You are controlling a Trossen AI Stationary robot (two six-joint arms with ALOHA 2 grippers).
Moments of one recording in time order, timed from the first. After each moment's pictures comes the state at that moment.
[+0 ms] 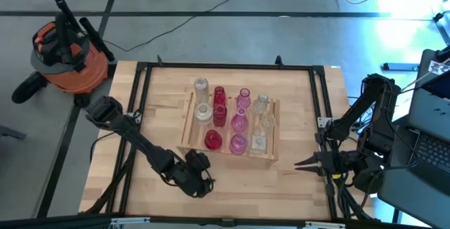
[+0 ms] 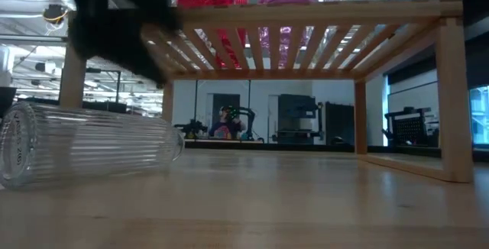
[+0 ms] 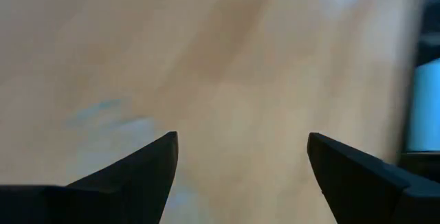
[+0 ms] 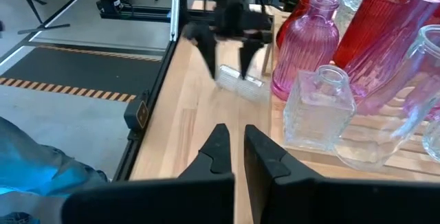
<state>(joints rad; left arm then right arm) -0.61 1.74 1.10 -0.32 -0.49 -1.03 1.11 1.12 1.17 -0.79 0.84 0.62</state>
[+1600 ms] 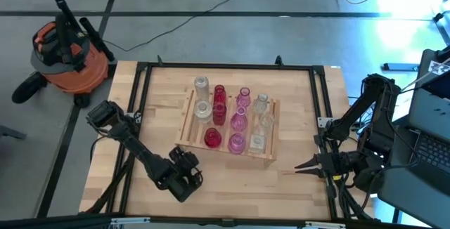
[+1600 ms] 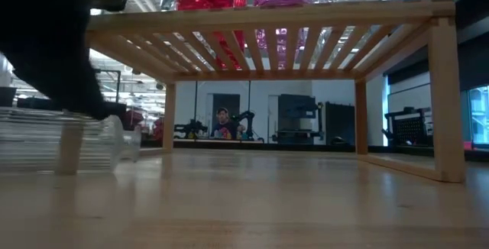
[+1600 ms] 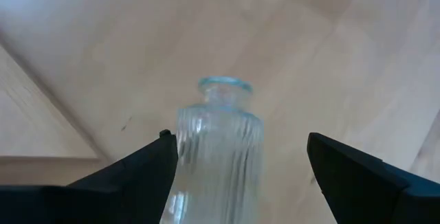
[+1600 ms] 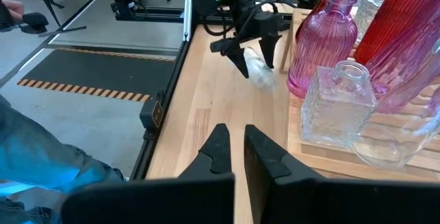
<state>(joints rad) -0.70 1.80 1.10 -0.67 -0.60 -1.32 1.11 1.12 1.17 -0.76 0.80 0.62</state>
